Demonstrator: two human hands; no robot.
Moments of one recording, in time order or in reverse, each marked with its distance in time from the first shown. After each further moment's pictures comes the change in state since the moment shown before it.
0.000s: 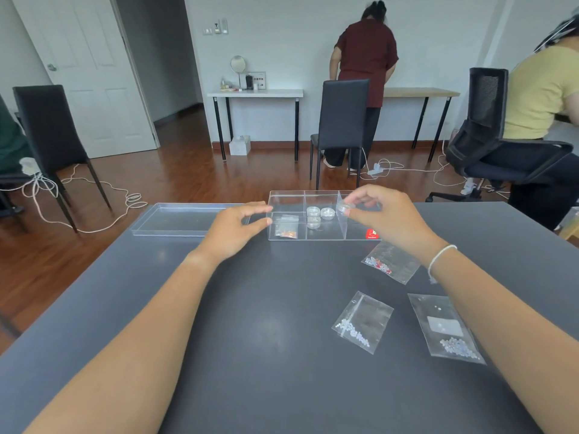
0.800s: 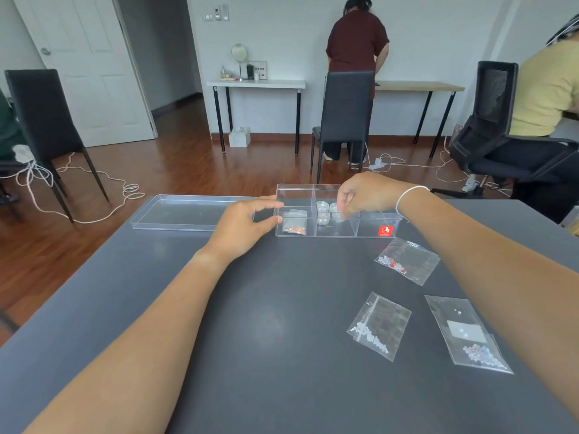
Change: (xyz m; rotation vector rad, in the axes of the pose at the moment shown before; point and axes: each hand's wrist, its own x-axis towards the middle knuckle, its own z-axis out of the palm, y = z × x) left_hand 0.000 0.001 0.006 0.031 0.043 0.063; right_hand 0.076 -0.005 0.018 -0.484 -0.532 0.060
